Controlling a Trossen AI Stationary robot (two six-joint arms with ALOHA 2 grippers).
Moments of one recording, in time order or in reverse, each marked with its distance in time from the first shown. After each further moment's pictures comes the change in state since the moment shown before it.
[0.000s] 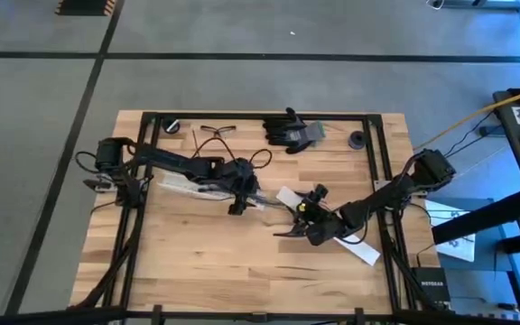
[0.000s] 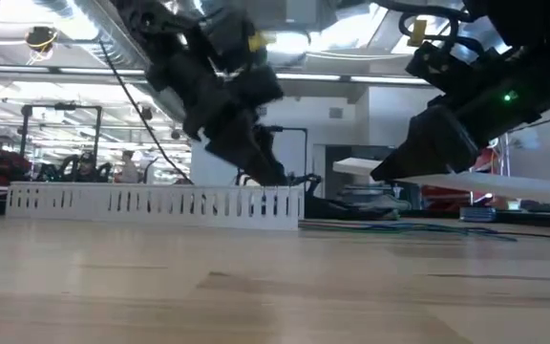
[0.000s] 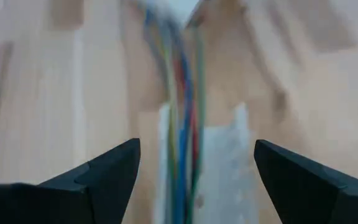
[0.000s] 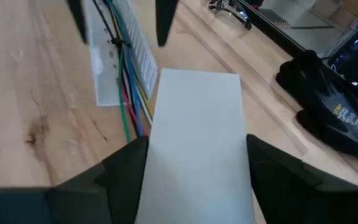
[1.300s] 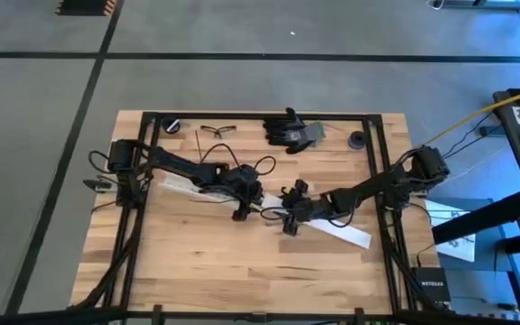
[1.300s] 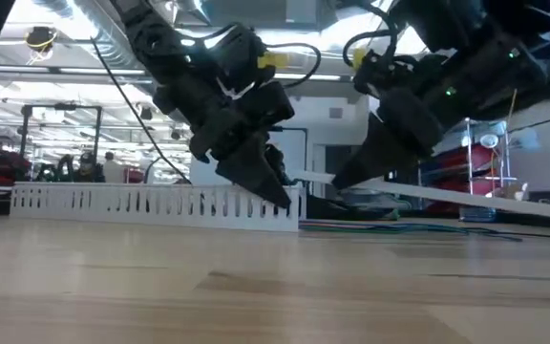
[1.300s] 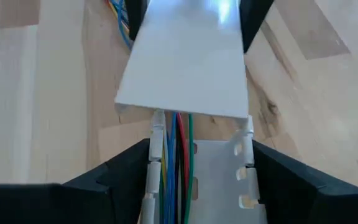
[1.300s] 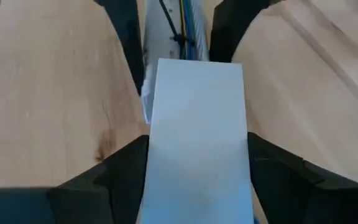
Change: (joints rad) left arm -0.034 0.091 0.000 0.142 0.049 -0.031; right arm -0.199 0.036 0.069 0.122 -0.517 -0.182
